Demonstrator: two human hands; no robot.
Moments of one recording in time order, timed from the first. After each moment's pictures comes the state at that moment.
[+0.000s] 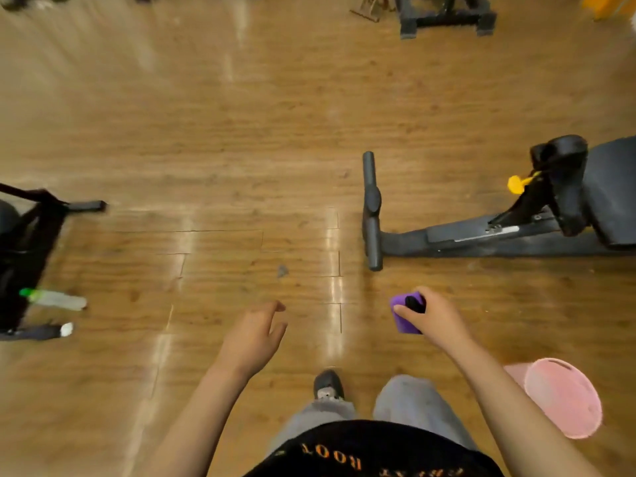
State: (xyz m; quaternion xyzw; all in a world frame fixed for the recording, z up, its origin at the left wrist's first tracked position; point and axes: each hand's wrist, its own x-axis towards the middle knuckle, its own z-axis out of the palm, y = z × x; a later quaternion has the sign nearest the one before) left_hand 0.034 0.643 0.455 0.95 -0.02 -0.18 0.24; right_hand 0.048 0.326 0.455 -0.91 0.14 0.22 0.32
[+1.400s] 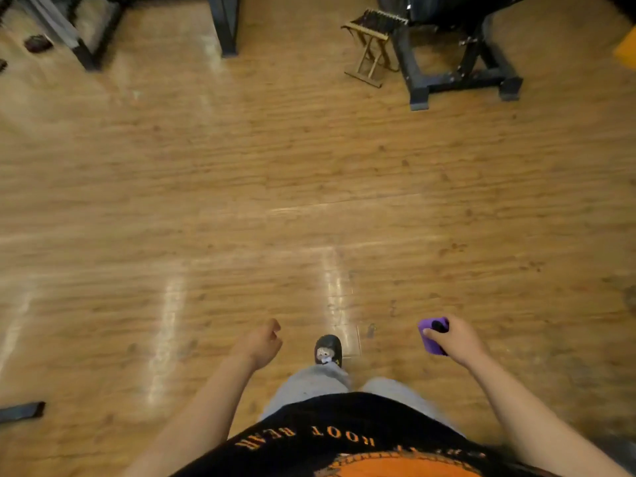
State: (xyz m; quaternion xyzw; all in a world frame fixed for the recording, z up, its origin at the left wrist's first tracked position) left_hand 0.949 0.699 0.369 0.90 0.02 -0.40 0.17; right_hand 0.899 0.314 0.368 -0.87 0.28 0.27 0.29
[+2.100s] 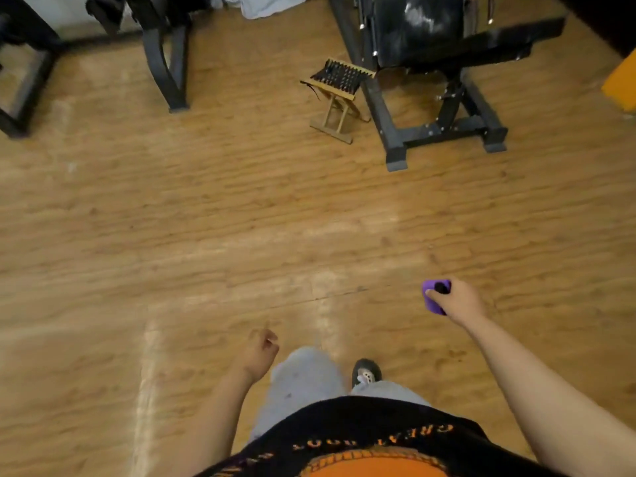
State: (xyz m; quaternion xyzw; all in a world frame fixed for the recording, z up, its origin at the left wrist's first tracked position) left_hand 1.467 0.520 0.374 0.88 0.11 -0.36 0.30; right_hand 1.463 0.120 0.387 -0.88 0.33 0.17 0.30
